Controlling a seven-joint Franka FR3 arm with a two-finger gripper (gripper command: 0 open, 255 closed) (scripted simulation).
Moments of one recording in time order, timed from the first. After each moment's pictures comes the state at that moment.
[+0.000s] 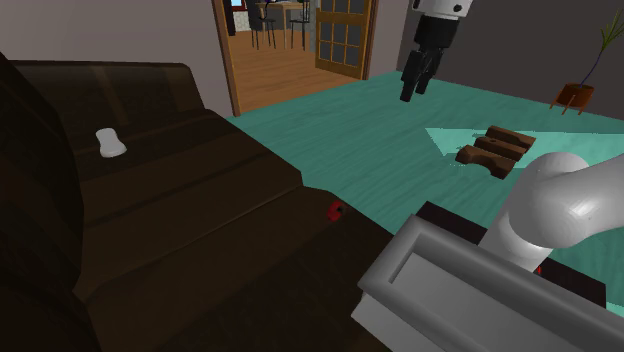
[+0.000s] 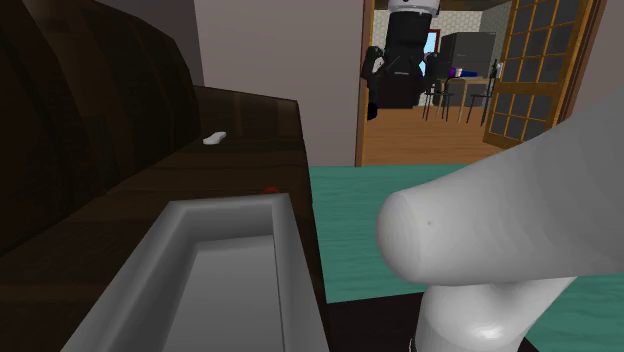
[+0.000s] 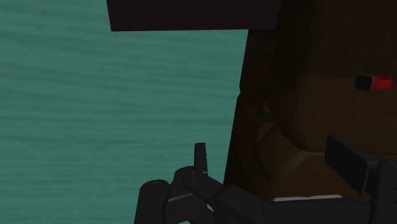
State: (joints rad) arm -0.01 -0.81 -0.07 -2.36 0.02 1.63 -0.11
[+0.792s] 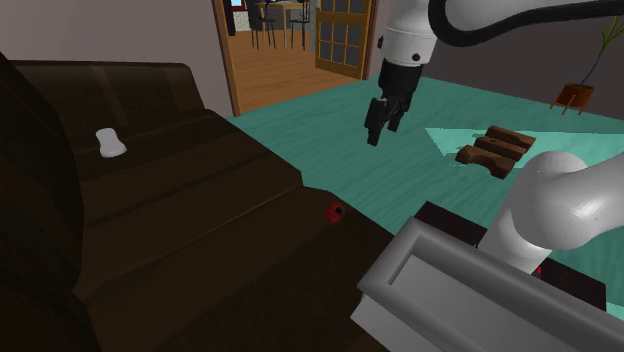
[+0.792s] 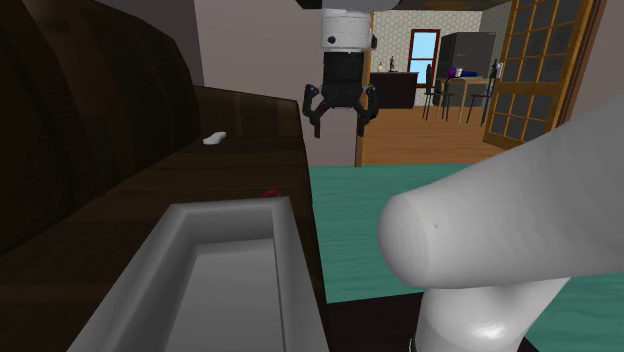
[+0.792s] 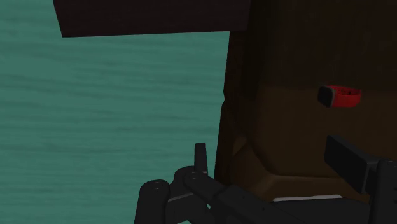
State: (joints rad) arm 0.05 -0.81 0.18 -2.51 0.13 1.79 0.14
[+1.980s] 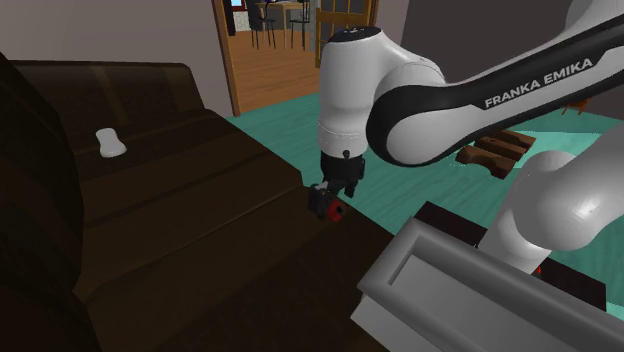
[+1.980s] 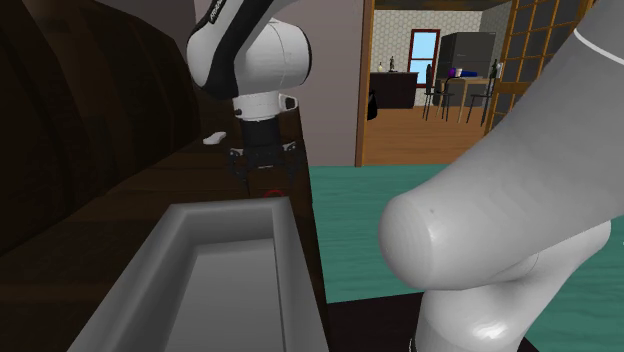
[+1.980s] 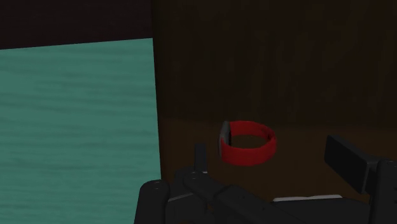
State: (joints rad) arm 0.09 -0.49 0.57 -2.53 0.19 2.11 0.52
